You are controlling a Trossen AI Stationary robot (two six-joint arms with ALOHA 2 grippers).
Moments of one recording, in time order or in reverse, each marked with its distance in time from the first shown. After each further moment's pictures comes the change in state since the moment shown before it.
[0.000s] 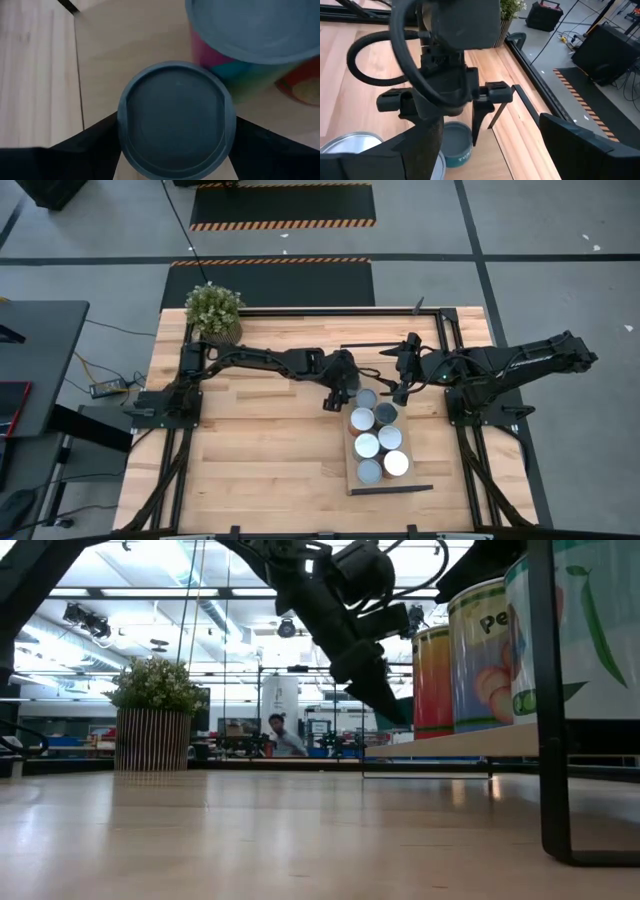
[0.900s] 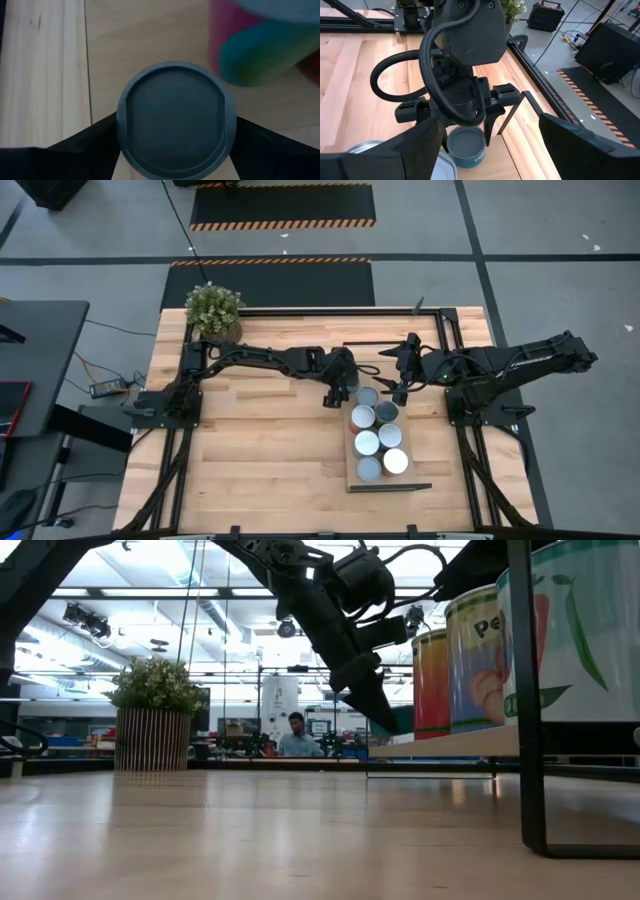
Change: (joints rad) left arm 0.017 0.013 0.000 -0.005 -0.053 -0.002; right arm 0.000 0.000 0.000 0.021 -0.011 0.033
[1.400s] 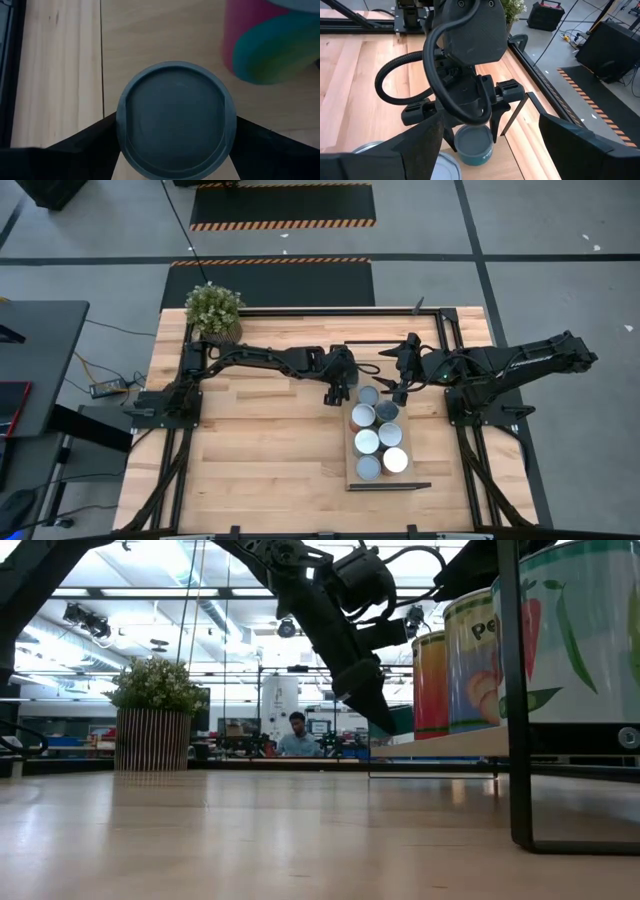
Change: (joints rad) left arm -0.002 -0.001 0.000 0.005 -0.063 -0.006; right arm 0.000 0.000 0.000 0.000 0.000 0.008
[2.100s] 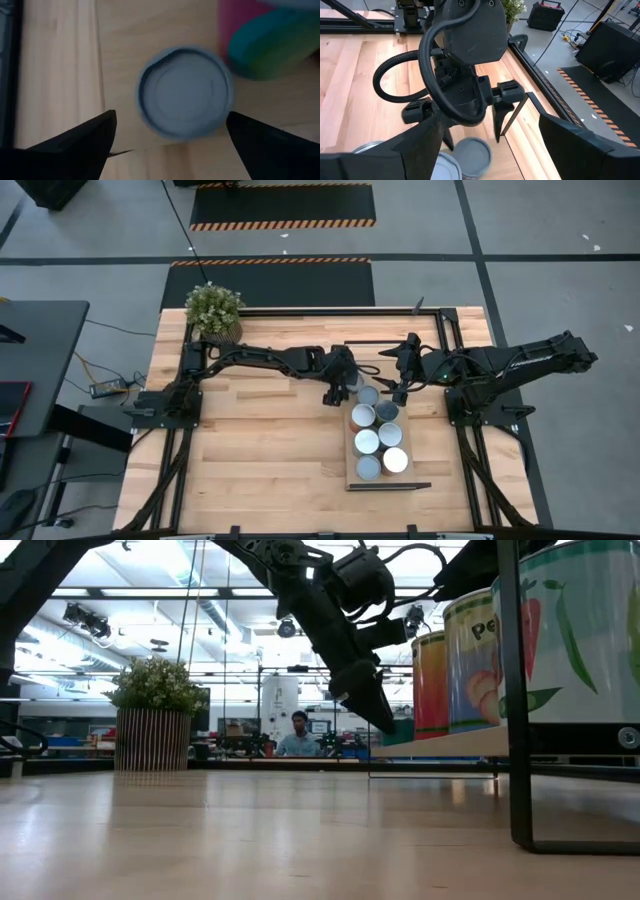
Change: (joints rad) left arm 0.001 -0.001 0.000 -0.001 0.013 0.045; right arm 0.000 0.000 0.000 0.000 0.000 0.000
